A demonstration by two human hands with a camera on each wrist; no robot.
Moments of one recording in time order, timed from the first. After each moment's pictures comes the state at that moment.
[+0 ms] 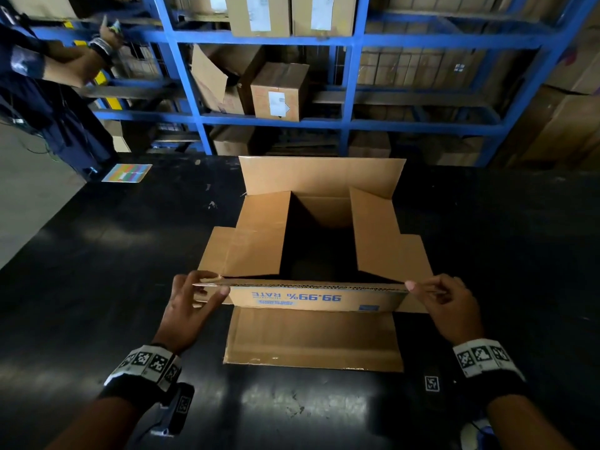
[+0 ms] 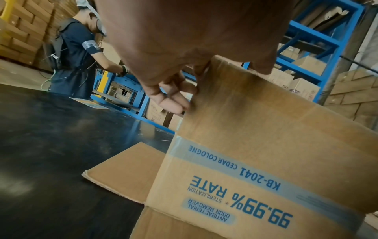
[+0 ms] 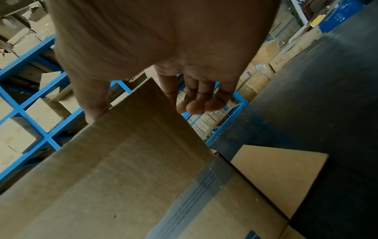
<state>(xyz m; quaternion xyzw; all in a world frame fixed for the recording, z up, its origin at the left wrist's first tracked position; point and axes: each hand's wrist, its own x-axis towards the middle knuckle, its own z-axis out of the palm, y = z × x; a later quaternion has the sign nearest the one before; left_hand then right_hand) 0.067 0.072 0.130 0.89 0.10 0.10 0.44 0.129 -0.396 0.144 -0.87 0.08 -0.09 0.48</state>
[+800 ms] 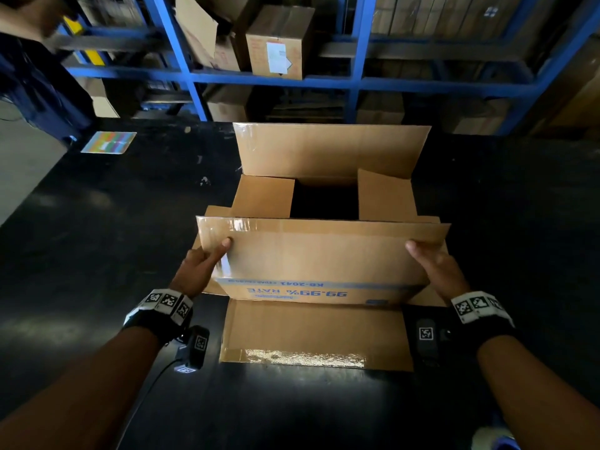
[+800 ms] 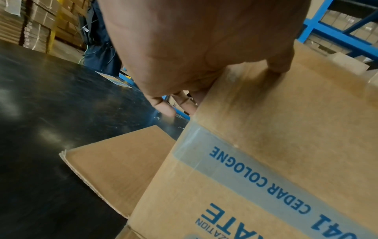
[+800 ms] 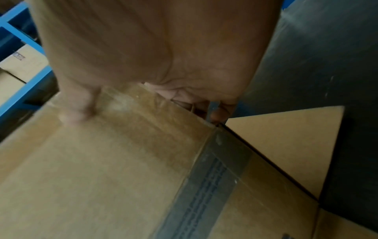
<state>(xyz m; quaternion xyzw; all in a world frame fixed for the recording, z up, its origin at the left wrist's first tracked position) 0.179 0.087 0.096 0.82 0.22 -0.04 0.53 0.229 -0.376 0.116 -0.81 0.14 0.11 0.56</state>
